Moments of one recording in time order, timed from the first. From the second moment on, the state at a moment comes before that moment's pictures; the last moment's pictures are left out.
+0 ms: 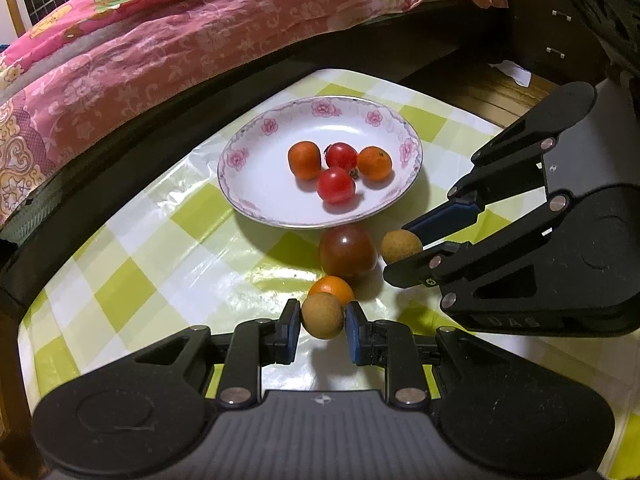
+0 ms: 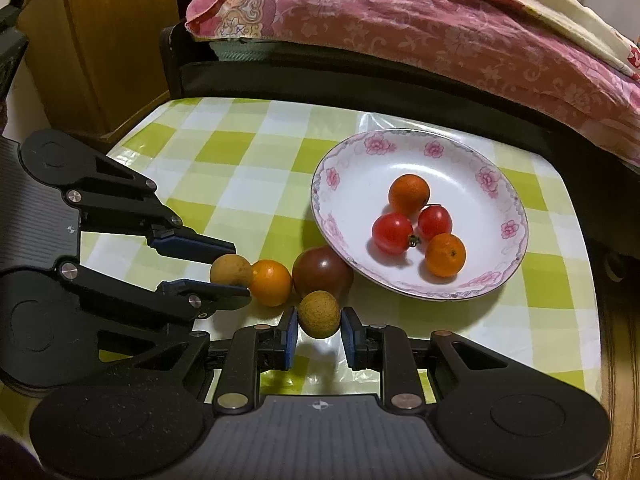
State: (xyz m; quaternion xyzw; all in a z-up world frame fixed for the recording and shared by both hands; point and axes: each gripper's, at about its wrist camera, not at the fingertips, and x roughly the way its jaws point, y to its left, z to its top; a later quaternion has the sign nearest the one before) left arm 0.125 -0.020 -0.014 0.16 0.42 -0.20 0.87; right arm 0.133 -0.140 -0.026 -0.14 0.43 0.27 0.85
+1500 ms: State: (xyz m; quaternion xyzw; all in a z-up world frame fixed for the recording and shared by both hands) left arm 0.195 -0.042 -0.009 0.12 0.40 -0.18 0.89; right arm 0.191 -0.174 -0.025 -0.08 0.42 0.20 0.88
